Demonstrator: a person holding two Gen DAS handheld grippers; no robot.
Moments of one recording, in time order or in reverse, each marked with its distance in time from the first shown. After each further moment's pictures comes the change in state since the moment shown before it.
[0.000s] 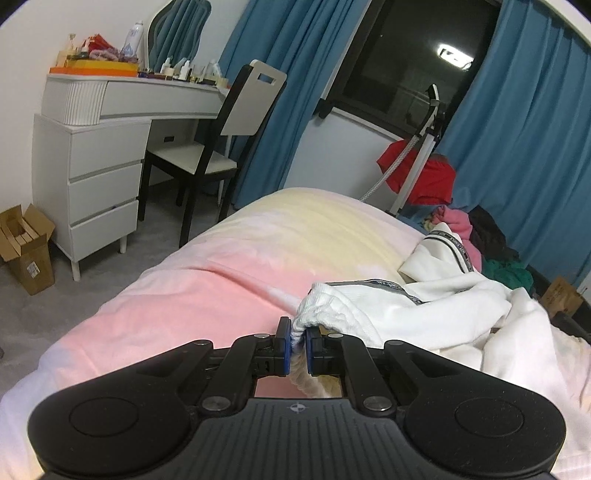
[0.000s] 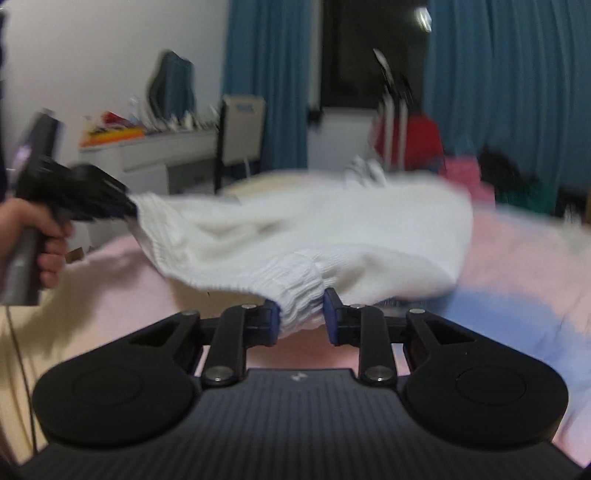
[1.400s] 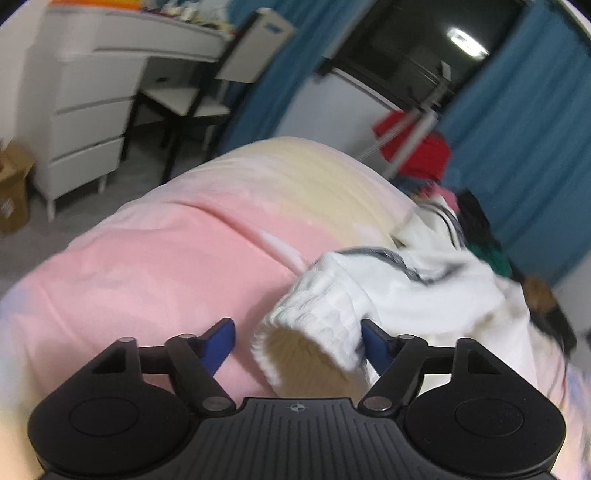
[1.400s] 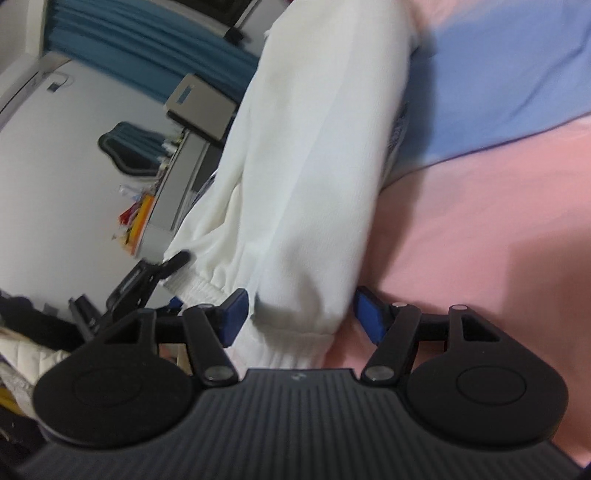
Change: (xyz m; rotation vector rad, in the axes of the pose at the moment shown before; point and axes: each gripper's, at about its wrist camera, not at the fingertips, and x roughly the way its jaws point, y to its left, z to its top) left arm 0.037 0.021 -0.011 -0.170 0.138 -0.101; right arm 0.065 -0.089 -0.061 0.956 0.368 0.345
